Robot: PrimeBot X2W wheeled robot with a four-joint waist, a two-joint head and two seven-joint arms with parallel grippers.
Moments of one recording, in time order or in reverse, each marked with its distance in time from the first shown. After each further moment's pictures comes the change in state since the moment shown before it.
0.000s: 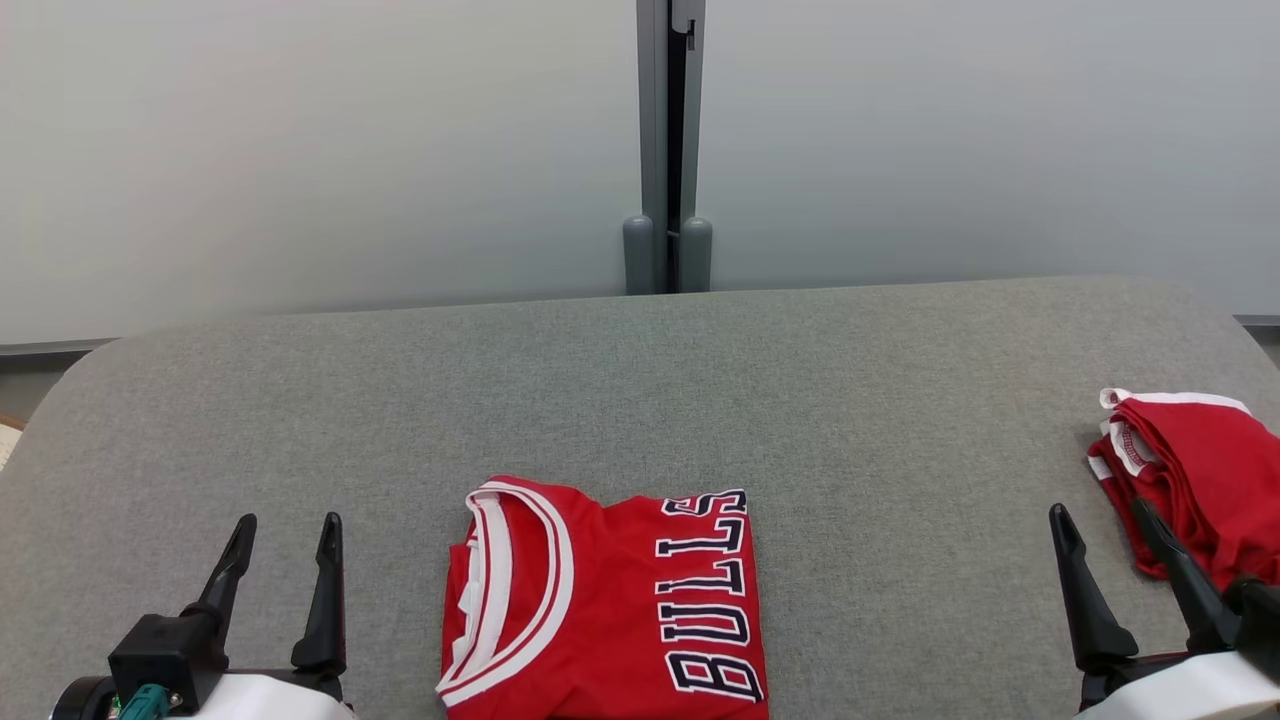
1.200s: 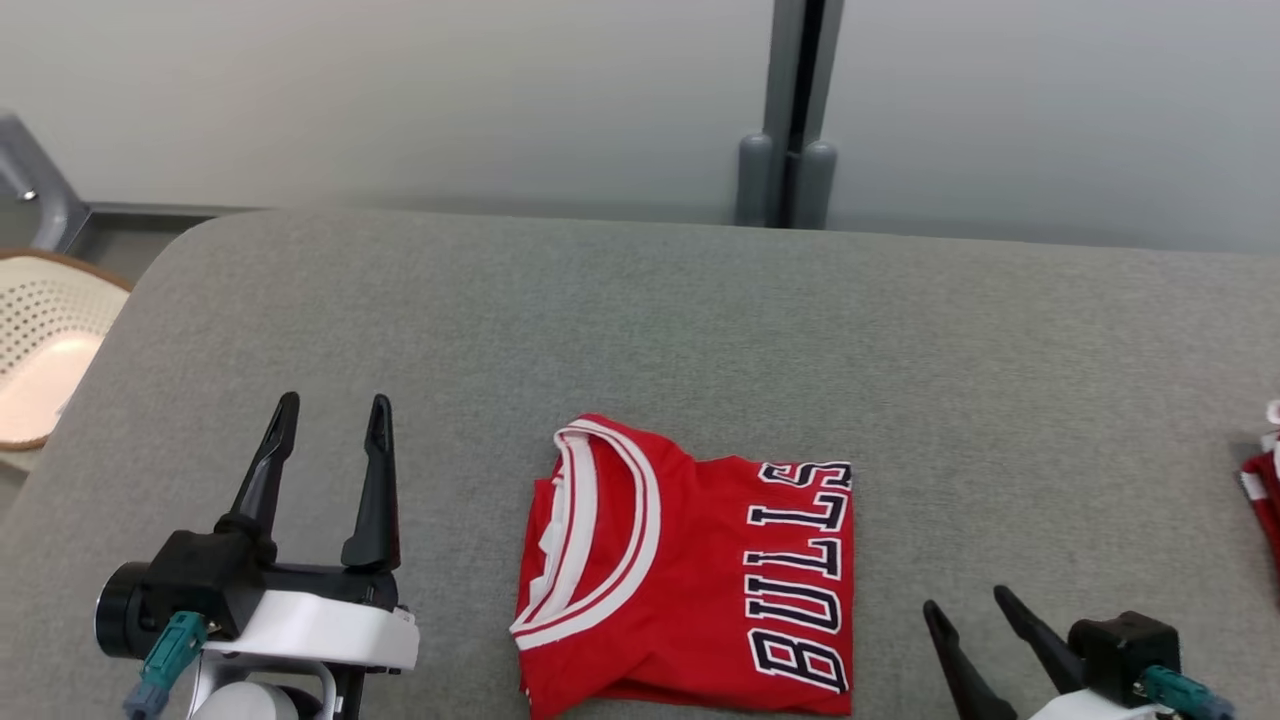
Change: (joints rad) left arm -0.144 -0.066 -0.030 -0.069 0.049 0.019 -0.024; right arm -0.014 -0.032 0.200 0.187 0.039 0.000 0.041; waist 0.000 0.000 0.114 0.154
